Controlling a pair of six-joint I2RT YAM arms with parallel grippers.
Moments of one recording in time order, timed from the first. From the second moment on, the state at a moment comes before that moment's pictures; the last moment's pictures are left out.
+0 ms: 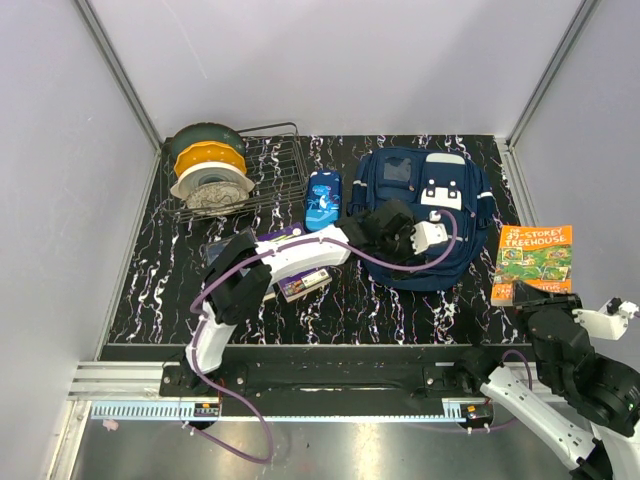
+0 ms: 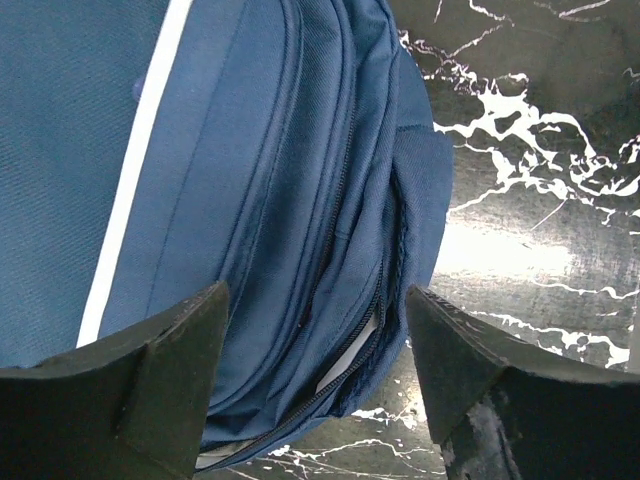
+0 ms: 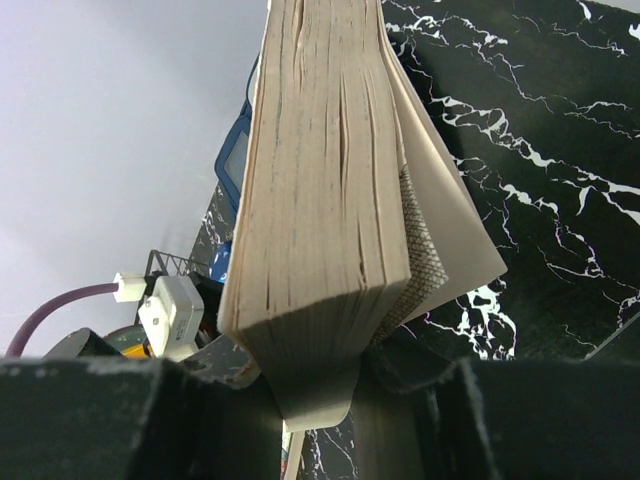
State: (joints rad) left arm -1.01 2.07 1.68 -0.31 0.27 0.32; right arm 0.71 0.22 1.00 -1.38 0.94 1.49
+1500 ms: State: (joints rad) left arm -1.03 2.11 1.99 -0.47 0.14 0.21; right arm 0.71 0.13 1.01 -1.39 0.87 1.51
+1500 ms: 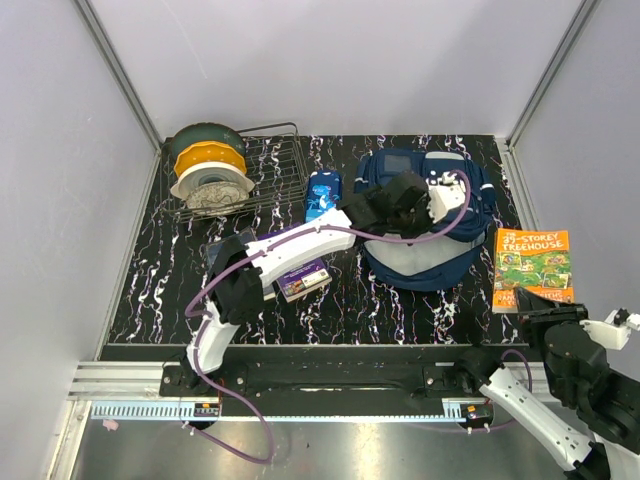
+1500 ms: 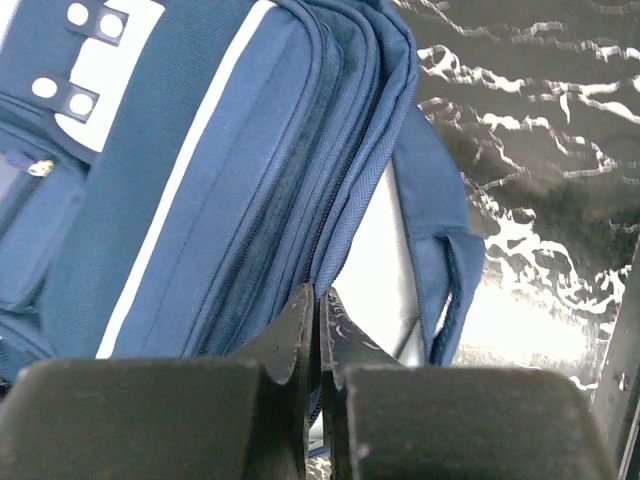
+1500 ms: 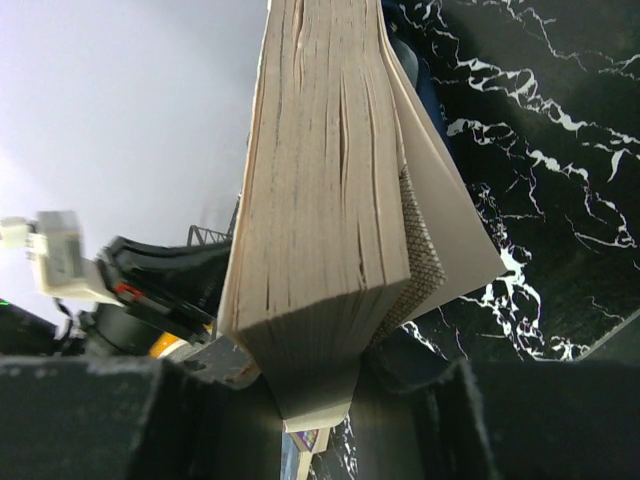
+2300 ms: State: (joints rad) left arm -1.04 2.11 2.21 -0.58 -0.01 0.06; right arm 0.72 0.06 0.69 -1.13 0.55 1.55
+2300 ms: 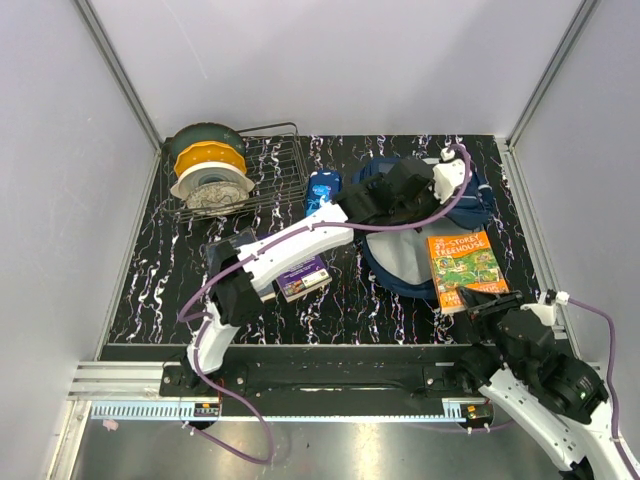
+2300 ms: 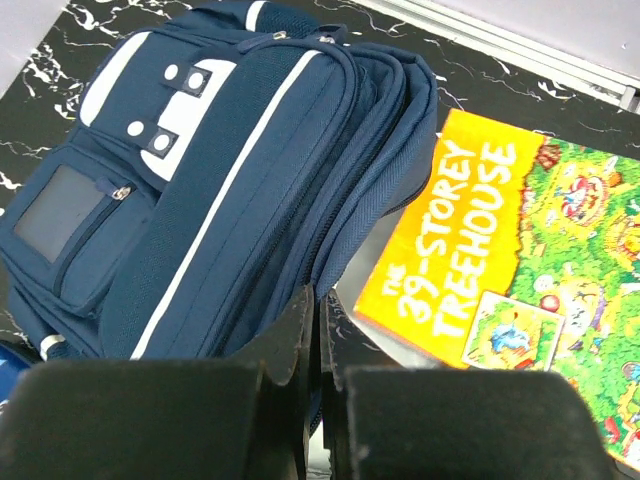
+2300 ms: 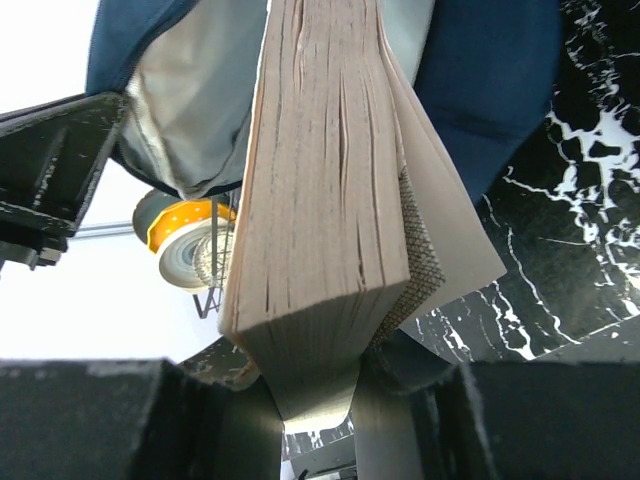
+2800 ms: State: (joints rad) left arm -1.13 2.08 2.19 -0.57 -0.05 0.04; right arm 0.72 0.12 0.51 -0.92 0.55 1.59
